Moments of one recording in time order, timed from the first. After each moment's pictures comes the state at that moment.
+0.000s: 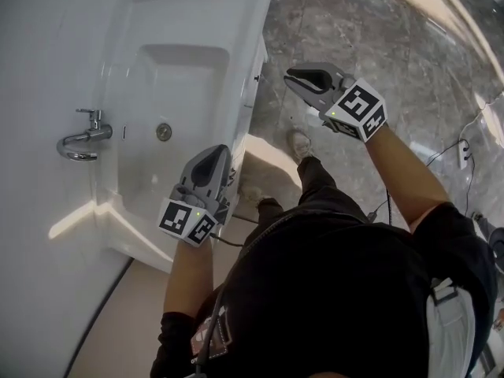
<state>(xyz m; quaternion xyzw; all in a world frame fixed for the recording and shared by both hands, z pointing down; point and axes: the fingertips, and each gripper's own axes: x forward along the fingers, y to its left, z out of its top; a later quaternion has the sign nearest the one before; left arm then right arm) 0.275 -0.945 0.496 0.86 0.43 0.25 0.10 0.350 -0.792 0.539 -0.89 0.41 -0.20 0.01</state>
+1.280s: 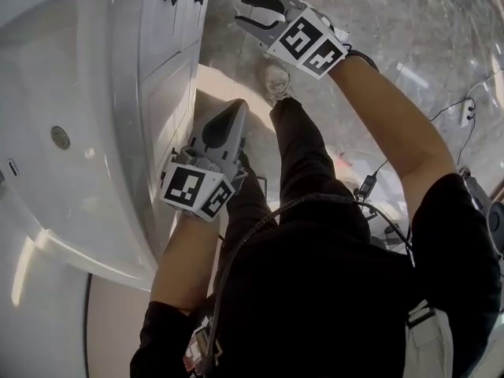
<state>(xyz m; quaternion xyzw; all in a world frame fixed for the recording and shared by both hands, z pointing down) 0.266 -0.827 0.844 0.81 0.39 0.41 0.17 0.394 -0.788 0.946 -0.84 0.43 -0.31 -0.07</state>
